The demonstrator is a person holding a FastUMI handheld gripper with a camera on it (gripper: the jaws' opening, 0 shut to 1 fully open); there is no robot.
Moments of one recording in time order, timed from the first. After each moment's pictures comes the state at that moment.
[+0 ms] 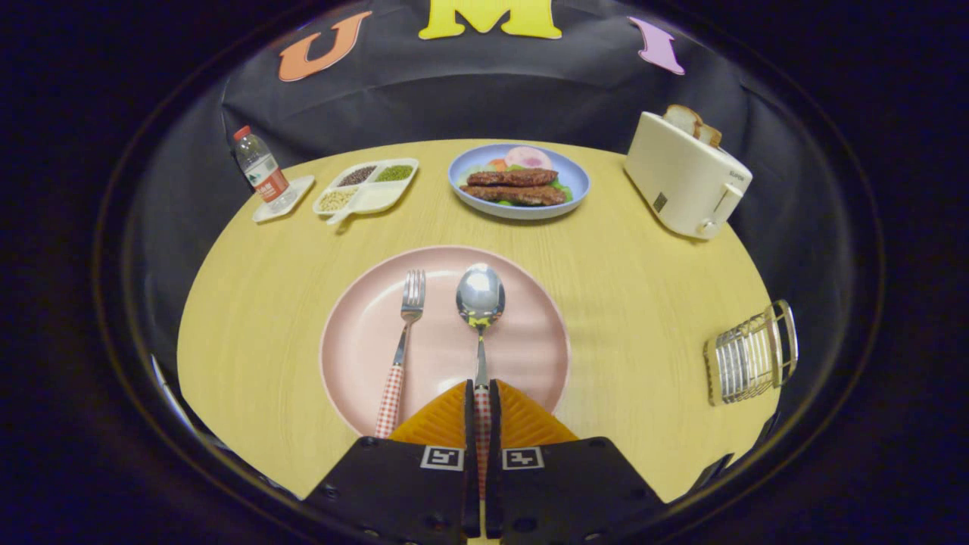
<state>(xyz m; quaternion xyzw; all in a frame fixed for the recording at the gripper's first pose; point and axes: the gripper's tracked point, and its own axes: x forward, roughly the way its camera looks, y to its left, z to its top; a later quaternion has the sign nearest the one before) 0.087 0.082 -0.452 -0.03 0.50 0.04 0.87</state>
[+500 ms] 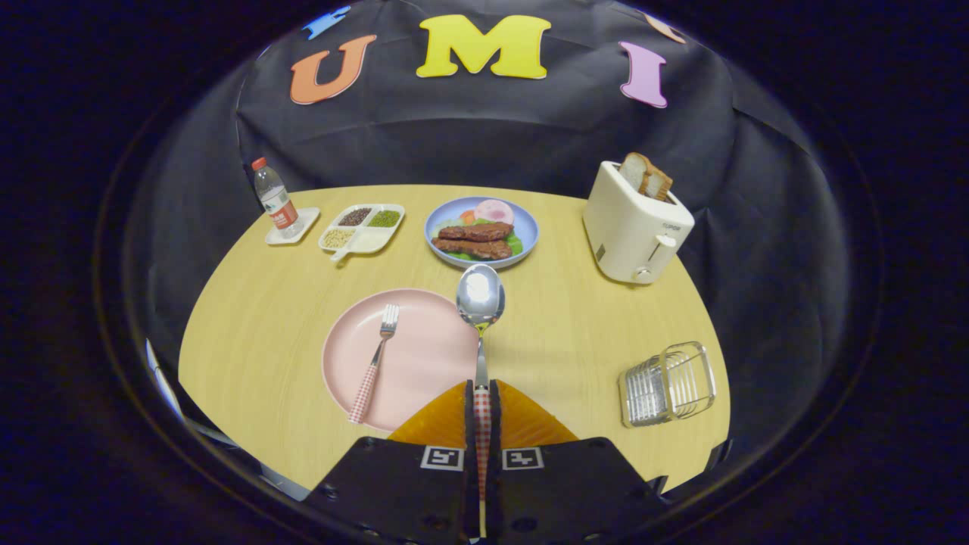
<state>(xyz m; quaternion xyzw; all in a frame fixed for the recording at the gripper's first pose) 0.076 0.011 -0.362 -0.05 0.44 0.04 0.89</state>
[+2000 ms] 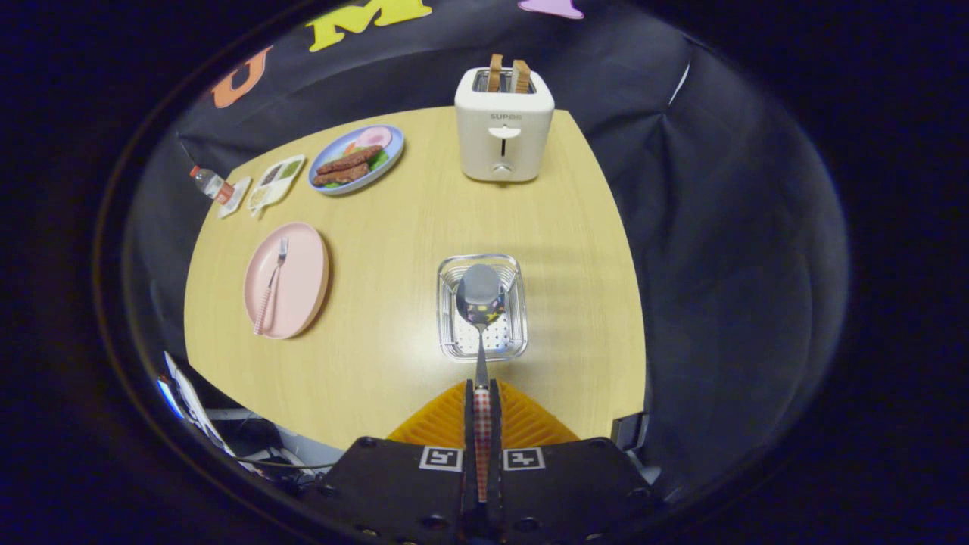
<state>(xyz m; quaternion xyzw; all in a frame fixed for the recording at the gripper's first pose) 0.027 -0.213 -0.345 -0.02 0.64 -0.01 0.77</state>
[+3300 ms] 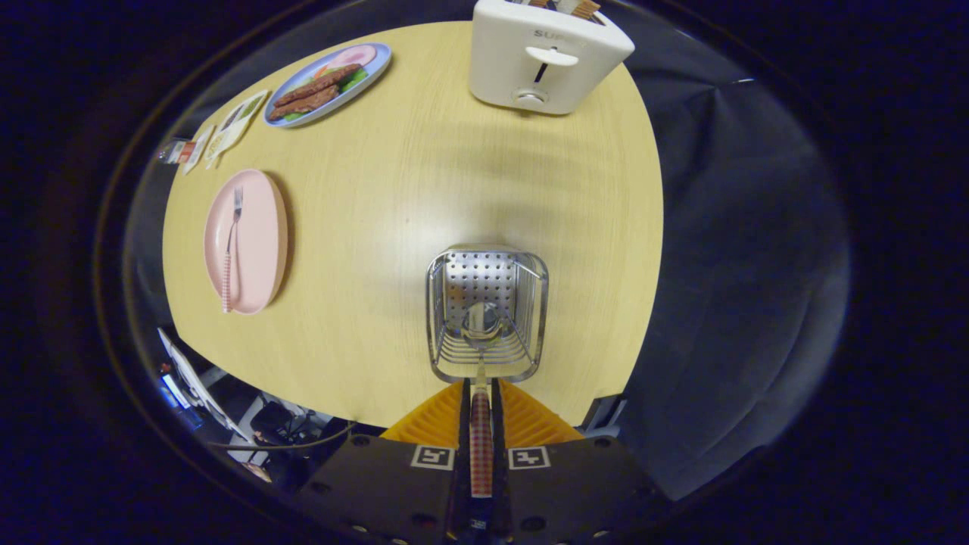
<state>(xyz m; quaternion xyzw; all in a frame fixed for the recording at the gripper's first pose) 0.059 -0.205 -0.367 -0.09 0.78 -0.01 0.62</state>
